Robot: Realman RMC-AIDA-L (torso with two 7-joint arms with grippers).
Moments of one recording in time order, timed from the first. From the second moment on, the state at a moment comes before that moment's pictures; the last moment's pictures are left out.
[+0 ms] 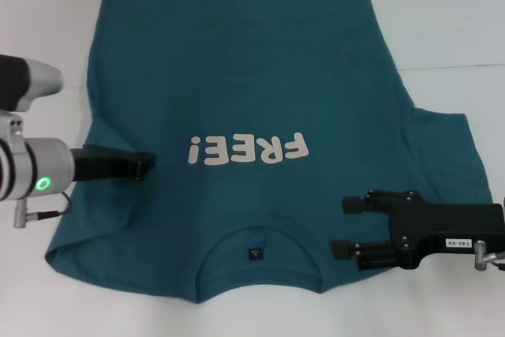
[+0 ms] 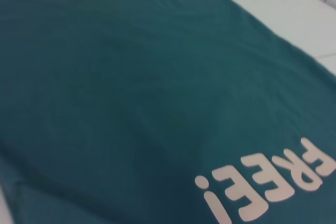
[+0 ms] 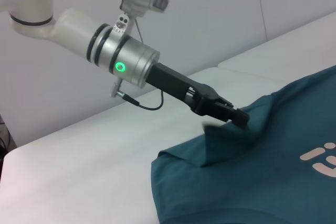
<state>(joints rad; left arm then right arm) -0.62 -2.17 -2.20 -0.87 -0.81 0.96 -2.13 0.51 2.09 -0.56 -0.67 -2.15 -1.66 1.36</state>
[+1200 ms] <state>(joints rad) -0.54 -2.16 -2.17 -0.80 -0.90 0.63 -2.31 0.51 2.09 -0.56 -0.67 -2.15 -1.66 1.36</state>
